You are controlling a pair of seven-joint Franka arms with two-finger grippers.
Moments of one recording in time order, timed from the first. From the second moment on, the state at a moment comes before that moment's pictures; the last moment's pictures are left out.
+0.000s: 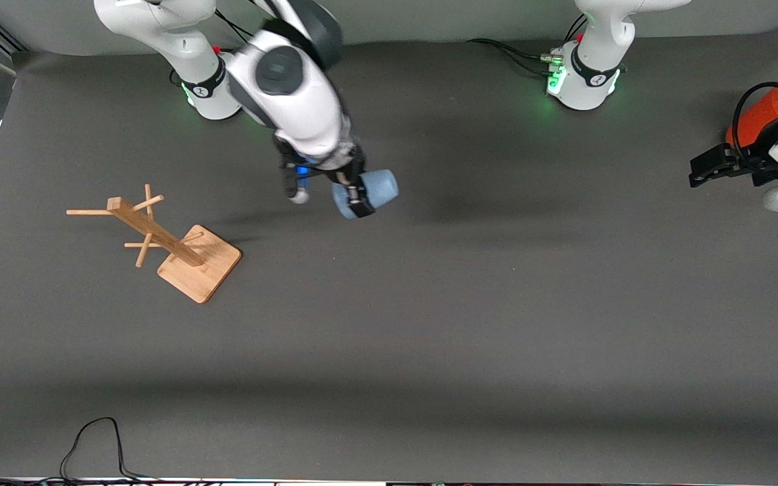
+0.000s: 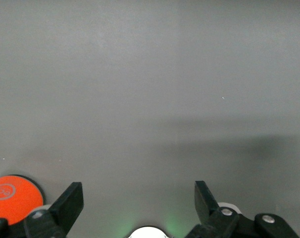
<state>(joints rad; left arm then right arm) 0.04 0.00 -0.08 -1.59 0.00 1.48 -0.03 0.25 0.39 0.61 -1.72 -0.13 2.14 2.28</state>
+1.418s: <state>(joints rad) 0.04 0.00 -0.08 -1.59 0.00 1.48 -0.03 0.40 0.82 0.60 -1.62 -0.45 2.20 2.69</state>
